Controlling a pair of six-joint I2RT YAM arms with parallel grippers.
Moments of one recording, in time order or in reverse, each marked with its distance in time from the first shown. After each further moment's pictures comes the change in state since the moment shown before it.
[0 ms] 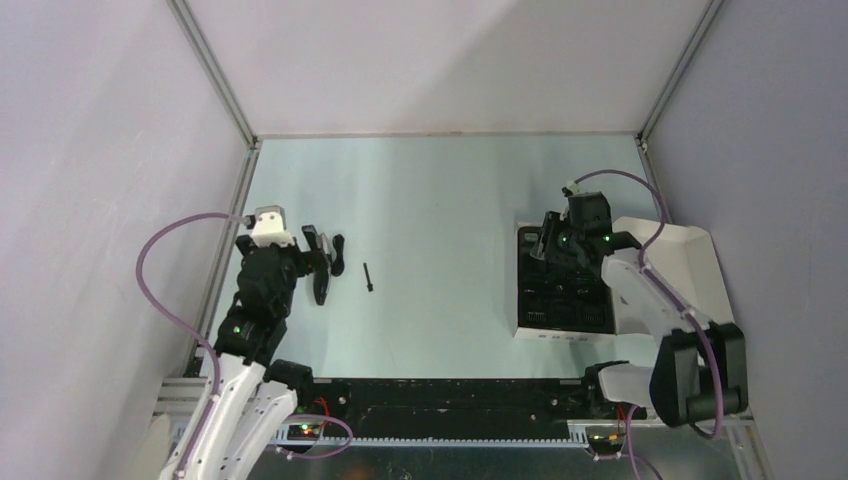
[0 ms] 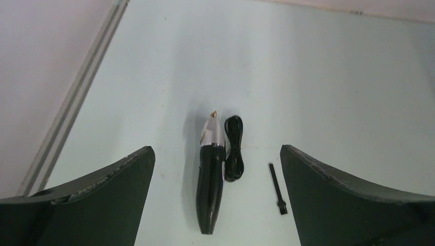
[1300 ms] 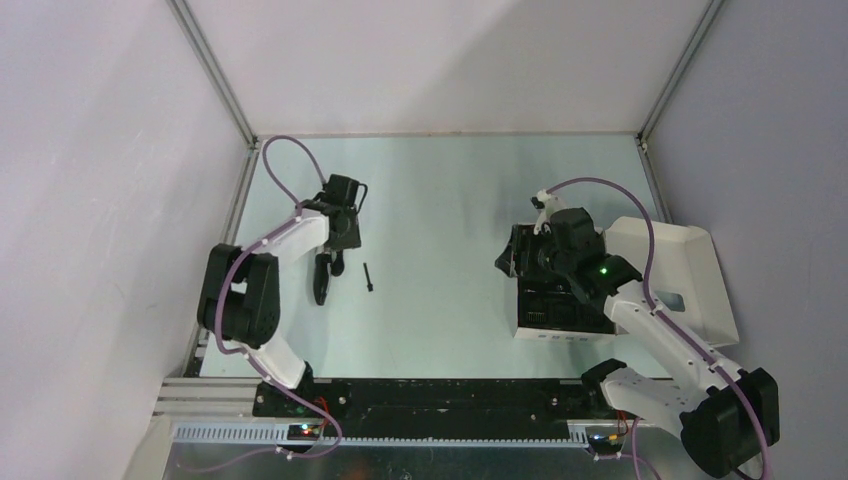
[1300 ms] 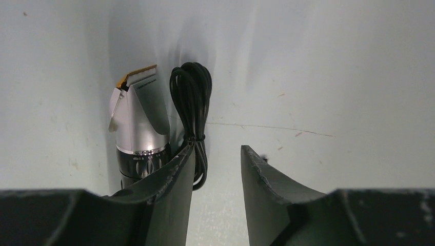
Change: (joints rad) left arm -0.031 1.138 0.492 -0.217 0.082 -0.218; right arm 0.270 -0.272 -0.058 0.039 -0.061 0.006
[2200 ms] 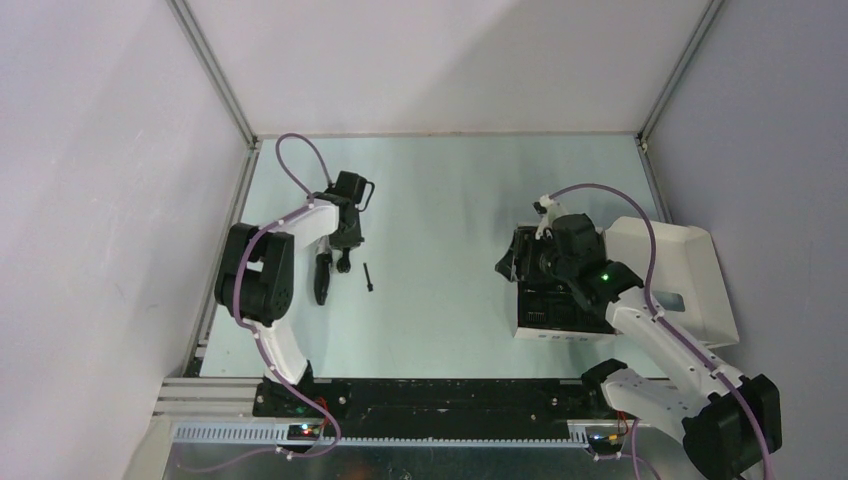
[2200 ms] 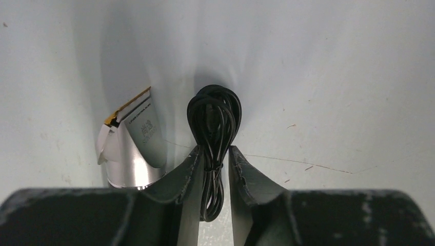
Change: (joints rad) left arm 0.000 0.171 0.097 -0.034 -0.048 -0.012; right arm -0.005 -0.032 -0.053 0.027 -0.017 0.024
